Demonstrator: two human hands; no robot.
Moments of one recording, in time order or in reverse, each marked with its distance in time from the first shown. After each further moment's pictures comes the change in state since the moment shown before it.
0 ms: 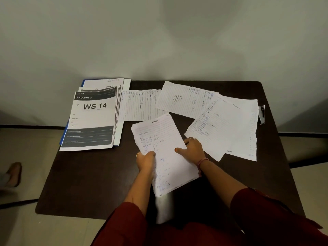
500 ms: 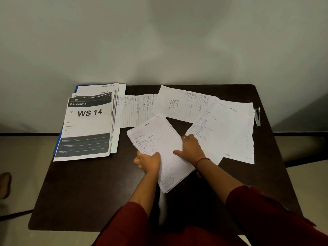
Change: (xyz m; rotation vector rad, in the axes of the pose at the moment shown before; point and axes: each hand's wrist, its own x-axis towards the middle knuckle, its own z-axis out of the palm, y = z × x) left_hand 0.008 0.008 0.025 0.274 0.069 0.099; right_hand 0.019 -0.014 -0.006 -0.352 -0.087 -0.034
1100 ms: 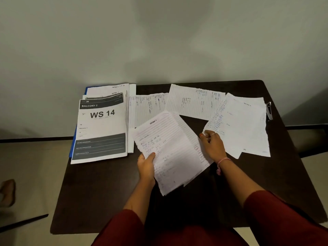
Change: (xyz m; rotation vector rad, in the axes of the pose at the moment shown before) left_hand 0.034 -0.017 -0.081 -0.487 -0.292 -0.006; right_hand -0.011 0.006 0.012 0.455 0.325 0.175
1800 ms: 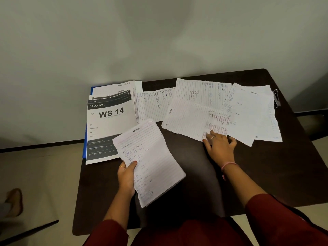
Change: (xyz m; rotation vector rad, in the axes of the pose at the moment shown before) left_hand 0.038 0.026 -0.124 0.109 0.023 0.012; right_hand -0.048 -0.008 0.039 -0.620 0.086 -0.074
